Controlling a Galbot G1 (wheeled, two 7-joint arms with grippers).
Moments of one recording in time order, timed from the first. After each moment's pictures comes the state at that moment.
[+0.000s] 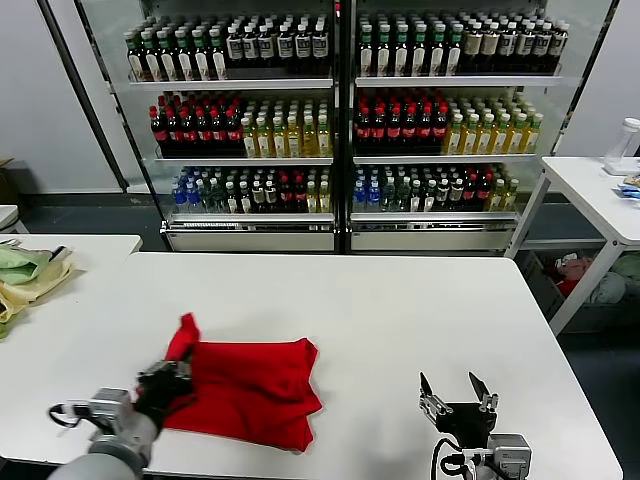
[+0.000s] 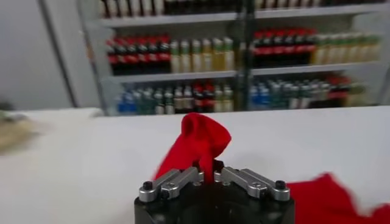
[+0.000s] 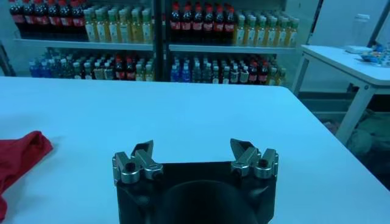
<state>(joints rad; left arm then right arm) 1.53 -1.06 -0.53 -2.30 -0.60 0.58 -0.28 -1.69 1.22 0.41 2.43 0.32 -0.55 0.38</state>
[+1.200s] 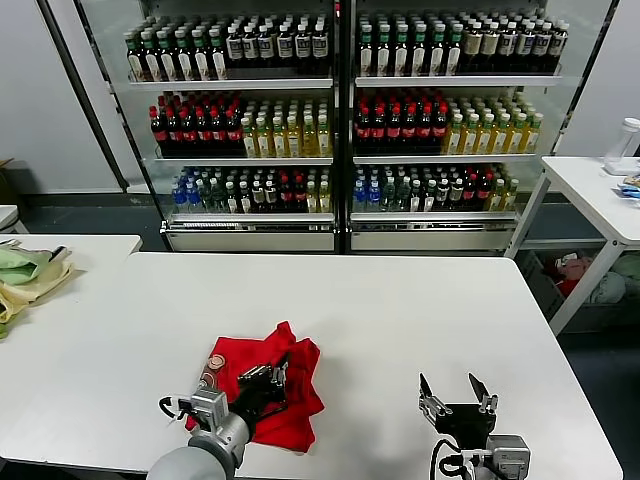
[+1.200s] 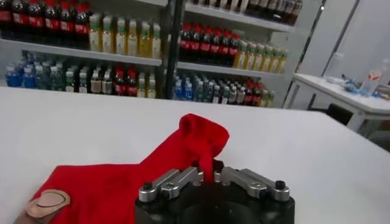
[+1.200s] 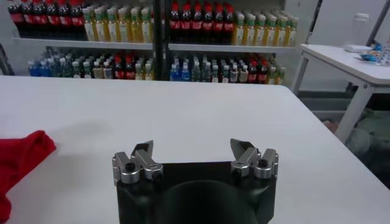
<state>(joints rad) 1.37 -1.21 -0.21 -2.20 -0.50 0.58 -0.24 -1.70 1.23 0.40 2.43 0.31 -0.56 0.39</state>
